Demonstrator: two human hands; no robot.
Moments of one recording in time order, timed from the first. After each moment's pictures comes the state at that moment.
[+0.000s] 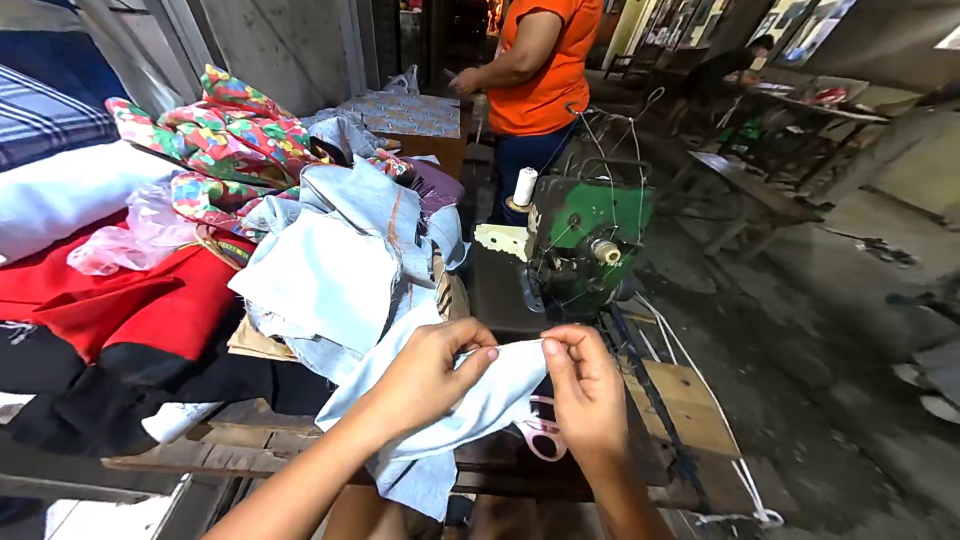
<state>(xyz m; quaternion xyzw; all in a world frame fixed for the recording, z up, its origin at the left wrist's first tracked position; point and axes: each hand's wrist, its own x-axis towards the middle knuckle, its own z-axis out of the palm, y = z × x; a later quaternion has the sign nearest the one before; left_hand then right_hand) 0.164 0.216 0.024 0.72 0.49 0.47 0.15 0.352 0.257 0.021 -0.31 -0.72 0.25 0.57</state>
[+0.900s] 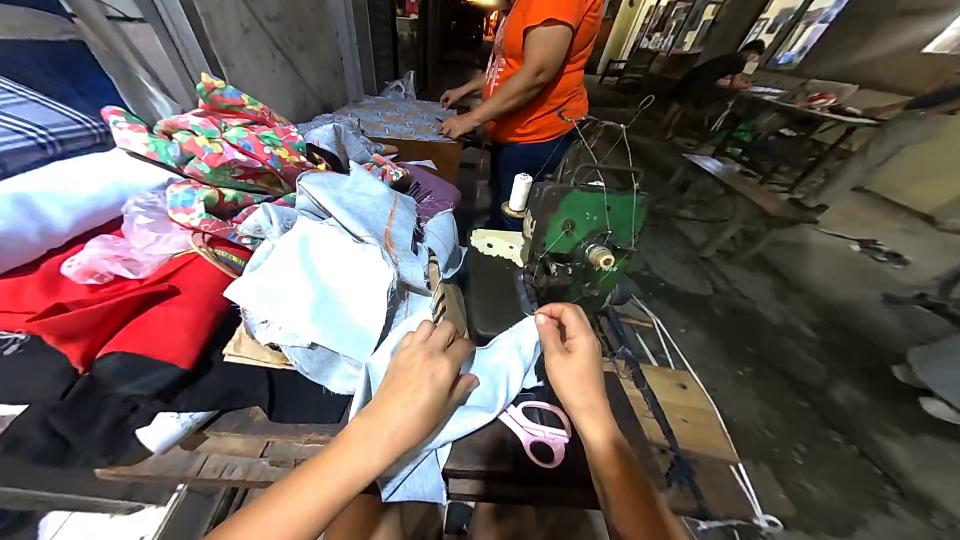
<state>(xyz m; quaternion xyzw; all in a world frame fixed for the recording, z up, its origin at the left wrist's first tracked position) 0.166 0.219 0.002 0.75 0.58 0.31 -0.07 0.351 0.304 0.015 -0.46 -0.71 0.24 0.48</state>
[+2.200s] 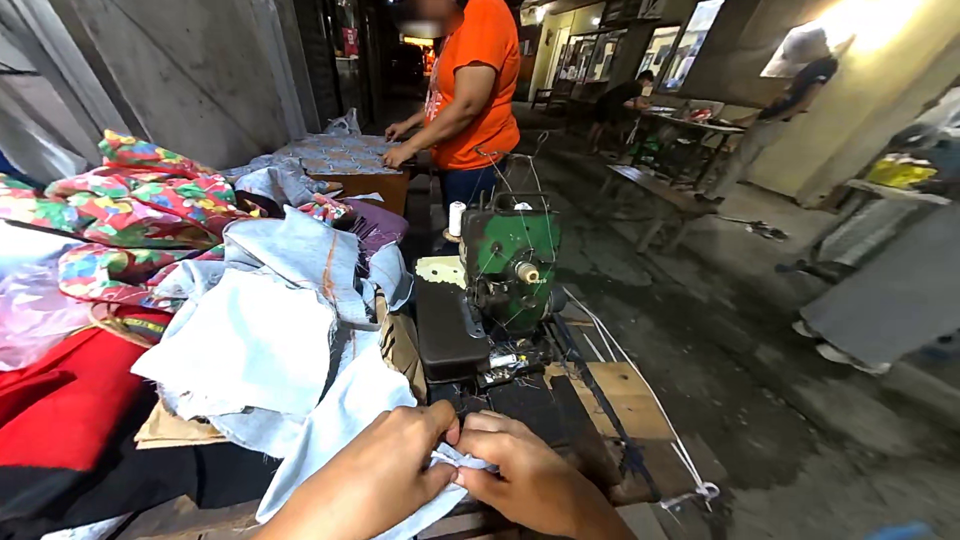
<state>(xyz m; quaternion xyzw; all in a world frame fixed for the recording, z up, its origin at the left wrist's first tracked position) 0.180 0.201 0.041 0.82 0.50 0.19 0.21 0.389 0.251 0.014 -0.20 -0.90 0.33 0.23</state>
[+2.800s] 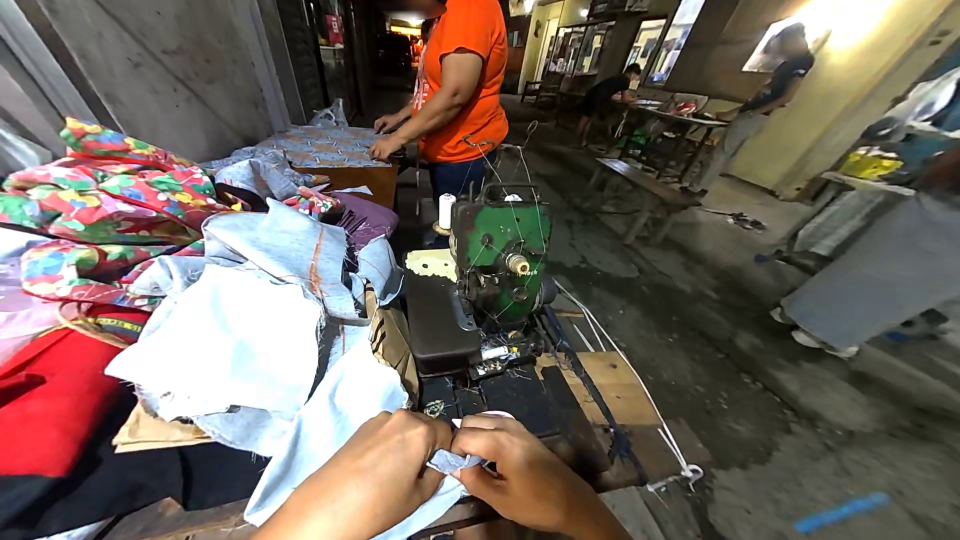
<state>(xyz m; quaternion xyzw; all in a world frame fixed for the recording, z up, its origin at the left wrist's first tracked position) 0.183 0.200 0.035 0.85 0.48 0.14 0.17 0.391 0.247 0.003 -0.19 -0.89 0.31 0.26</state>
